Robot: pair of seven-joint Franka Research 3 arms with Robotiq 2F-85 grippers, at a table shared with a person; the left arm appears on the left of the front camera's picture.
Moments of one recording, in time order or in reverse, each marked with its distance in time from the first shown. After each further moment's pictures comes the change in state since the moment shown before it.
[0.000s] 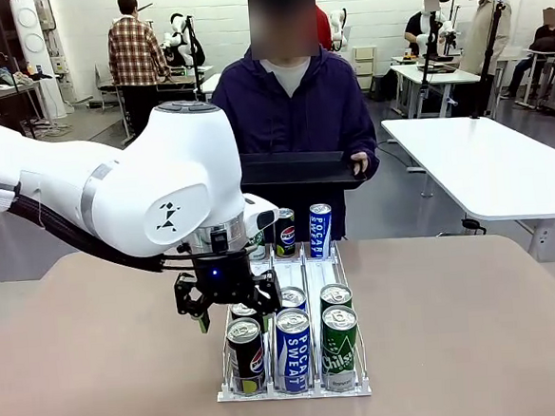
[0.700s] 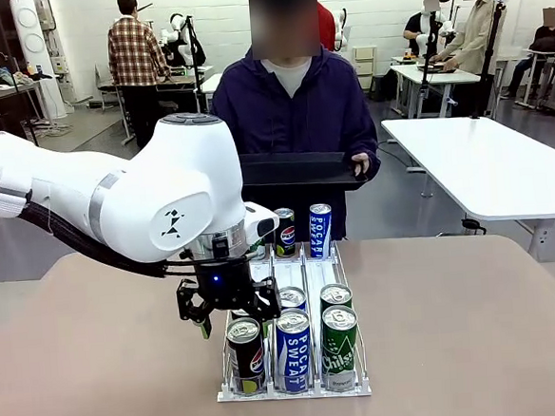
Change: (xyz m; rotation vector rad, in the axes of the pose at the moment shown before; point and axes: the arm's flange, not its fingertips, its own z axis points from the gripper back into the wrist) left arm 0.006 0.002 -0.015 -0.003 0.024 -0.005; right arm 0.000 0.000 0.000 0.000 0.000 0.000
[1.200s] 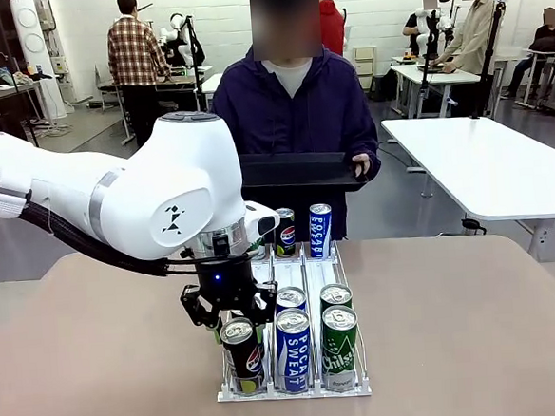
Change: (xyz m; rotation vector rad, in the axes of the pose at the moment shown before) left arm 0.000 -0.002 0.002 -0.022 0.018 0.009; right arm 0.000 0.000 0.000 0.000 0.000 0.000
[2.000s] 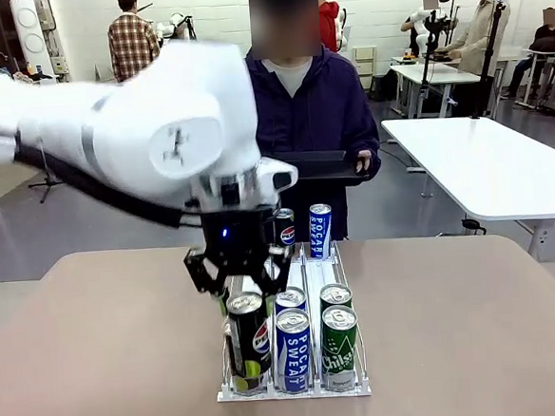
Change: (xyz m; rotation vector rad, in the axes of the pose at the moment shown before) left arm -0.022 -0.040 0.099 0.025 0.034 -0.069; right arm 0.000 0.000 0.000 0.000 0.000 0.000
